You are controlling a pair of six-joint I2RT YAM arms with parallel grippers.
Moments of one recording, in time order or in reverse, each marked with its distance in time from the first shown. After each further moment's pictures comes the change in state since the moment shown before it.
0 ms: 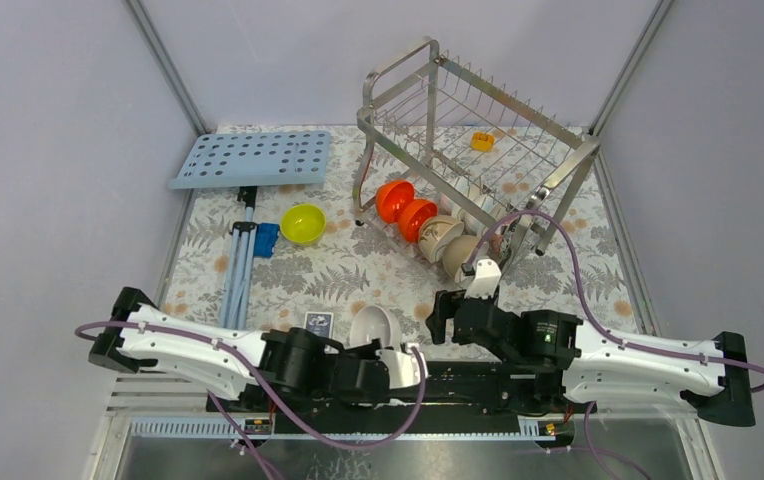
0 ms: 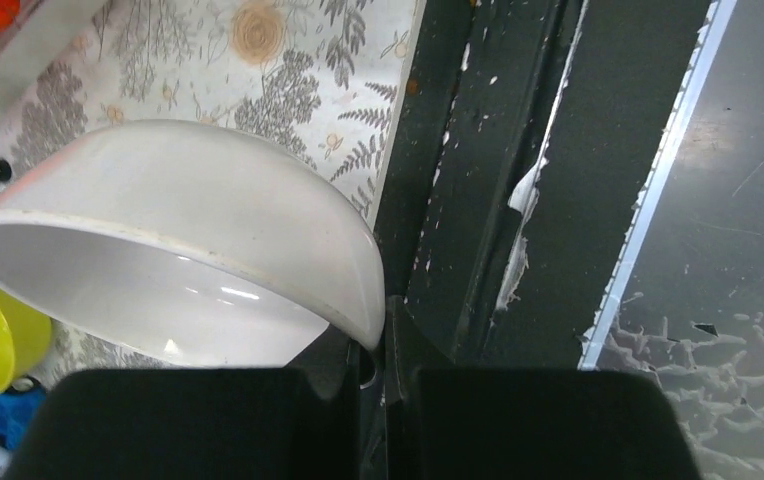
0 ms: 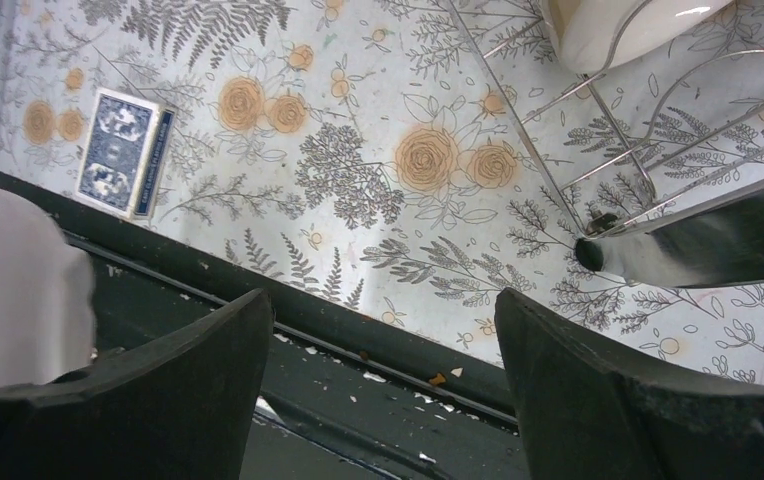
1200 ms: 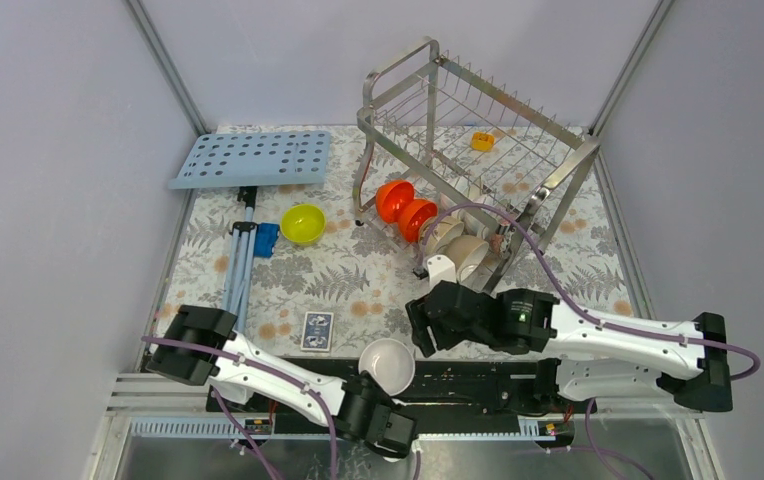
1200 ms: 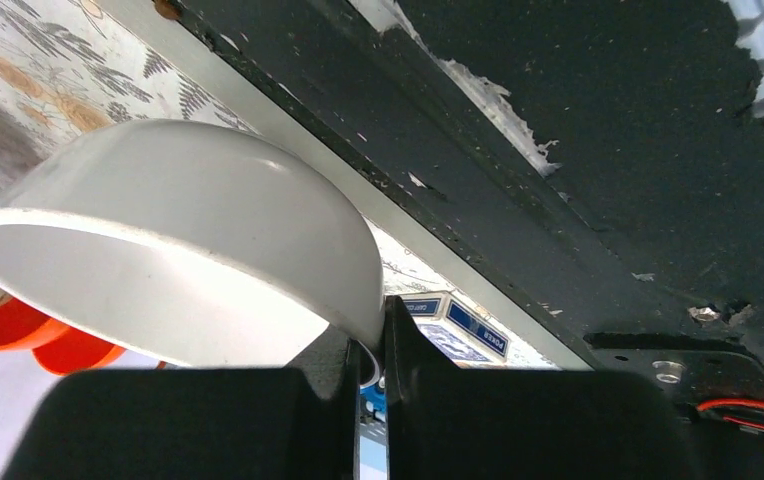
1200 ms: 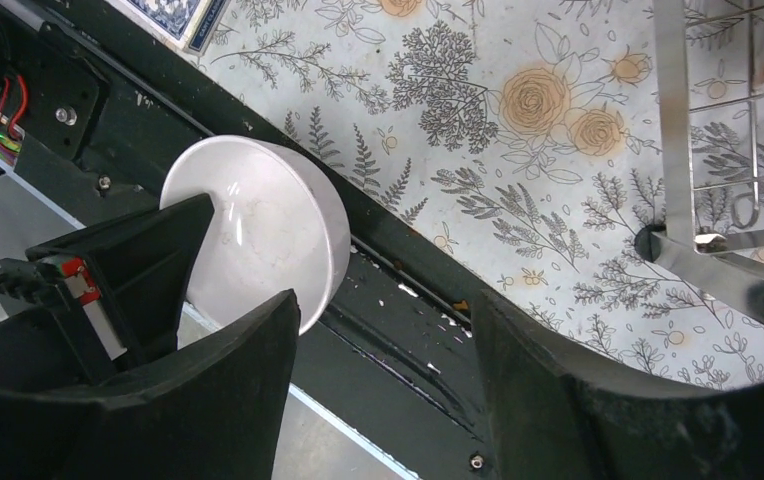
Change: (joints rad) left arm -0.138 0.409 -0.051 -0.072 0.019 0.732; right arm 0.000 0.216 0.291 -0.157 -0.289 -0.252
